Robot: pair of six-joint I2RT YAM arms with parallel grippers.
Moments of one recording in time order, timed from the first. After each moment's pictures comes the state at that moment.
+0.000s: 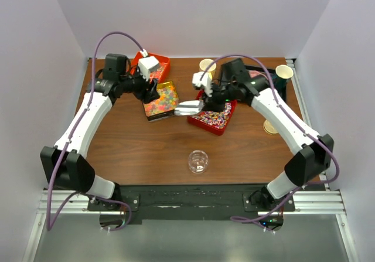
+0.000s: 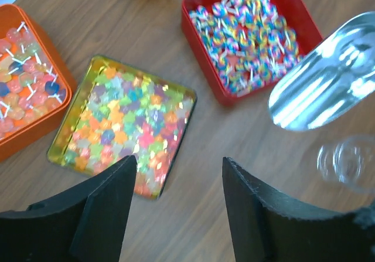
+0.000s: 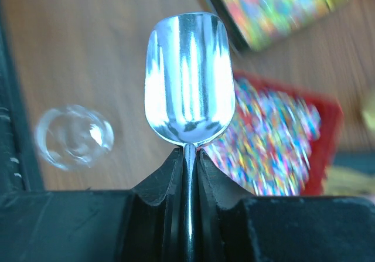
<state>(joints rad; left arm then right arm) -0.21 1.47 1.41 -0.64 0.56 0.39 0.50 1.57 1.56 -0.88 -0.58 -0.69</state>
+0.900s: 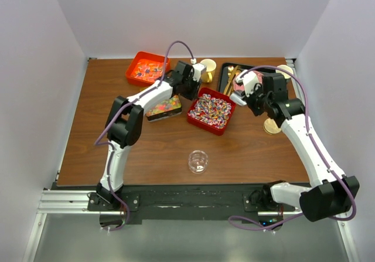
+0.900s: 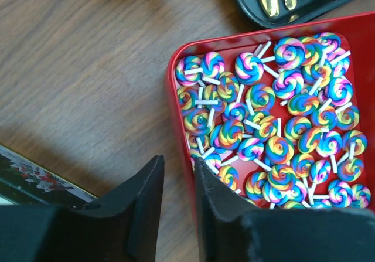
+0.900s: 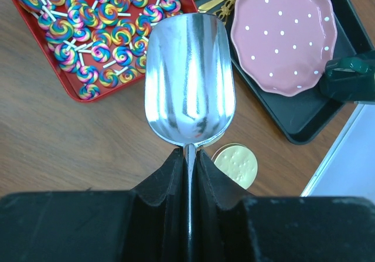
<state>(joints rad) -0.54 2.21 1.81 -0.39 0.17 -0.02 0.24 1.21 1.20 -0.73 -0.07 -0.48</state>
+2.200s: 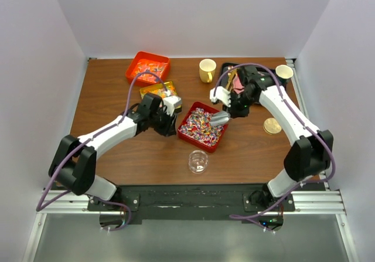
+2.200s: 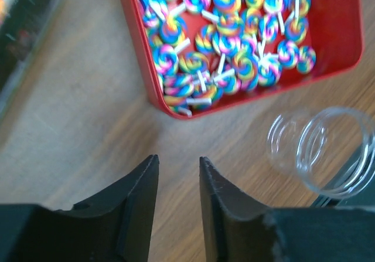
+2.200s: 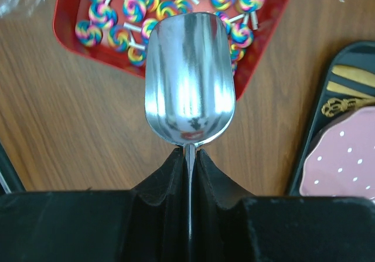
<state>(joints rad) -0.51 1.48 0.93 -0.33 0.34 -0.03 0.32 1.59 1.48 -1.13 -0.35 -1.10</state>
